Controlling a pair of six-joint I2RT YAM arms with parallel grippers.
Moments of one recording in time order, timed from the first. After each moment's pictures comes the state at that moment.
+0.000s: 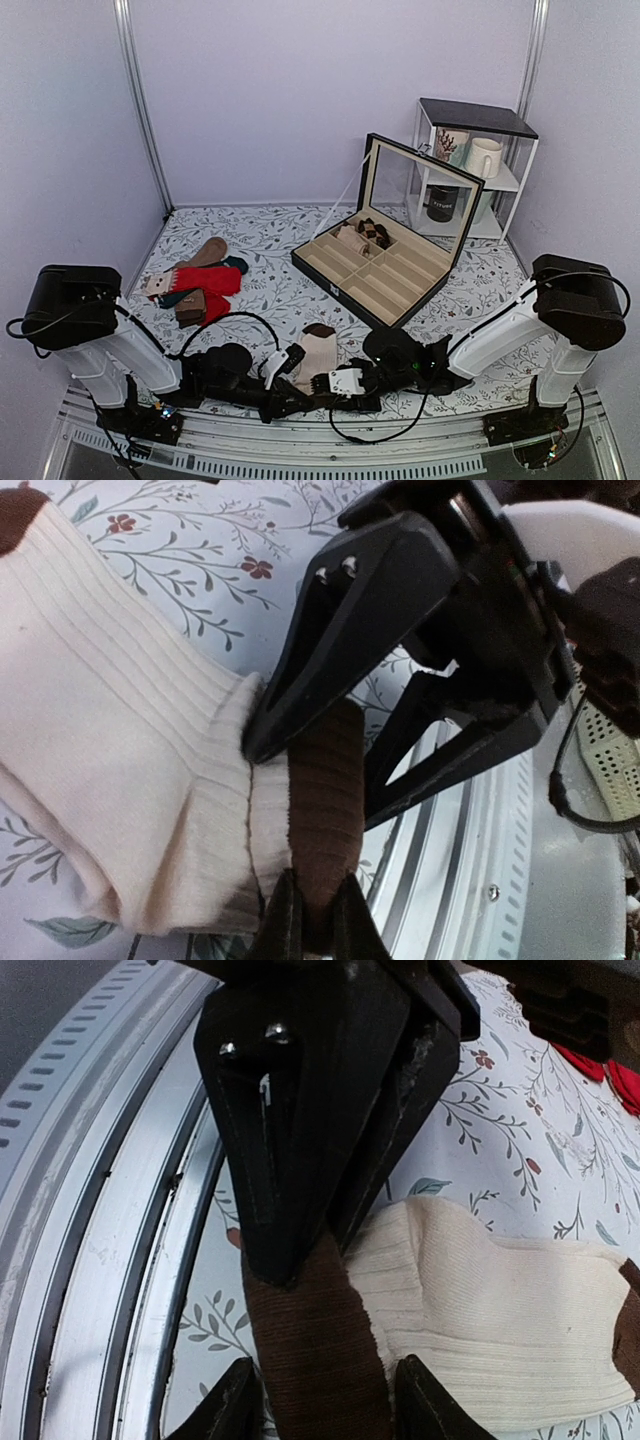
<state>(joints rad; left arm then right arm) -1.27 1.69 0.27 0.88 0.19 -0.58 1.24 1.78 0.64 0.47 -0.24 -0.45</state>
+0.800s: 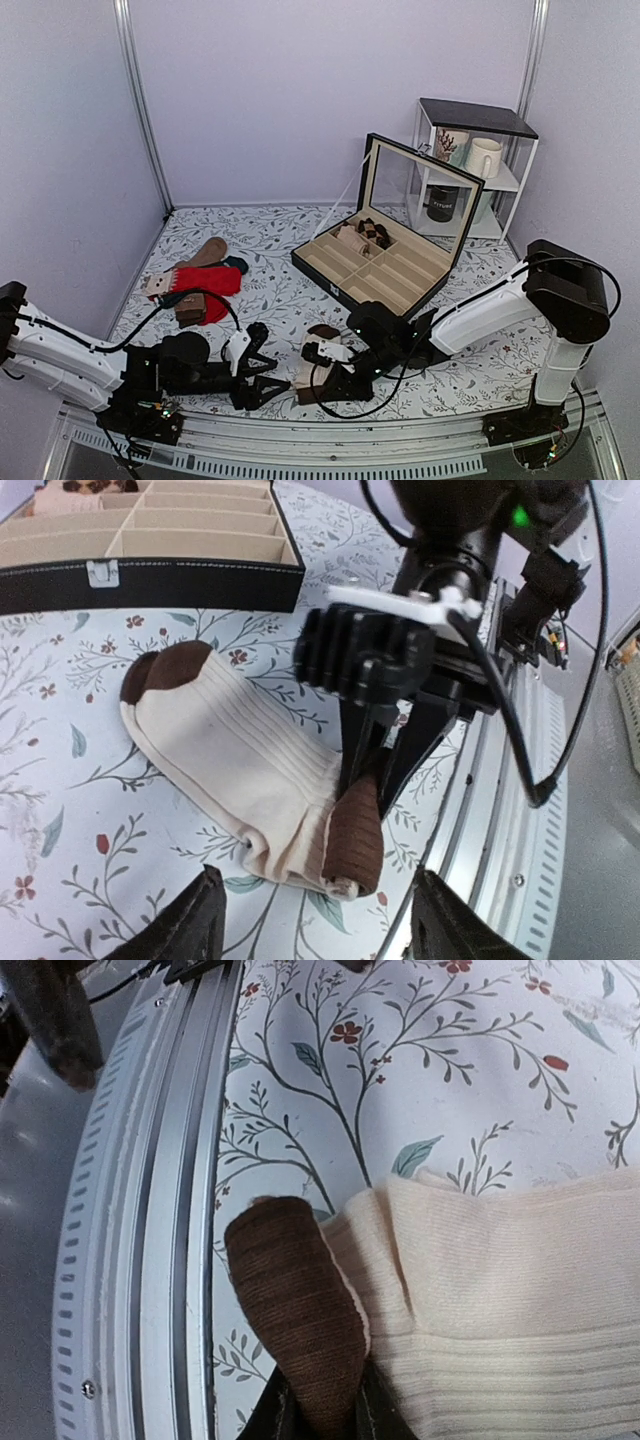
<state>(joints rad) -1.28 1.12 0.20 0.47 -0.09 -0.39 1.15 1.84 0.84 0.16 -0.48 -0.07</state>
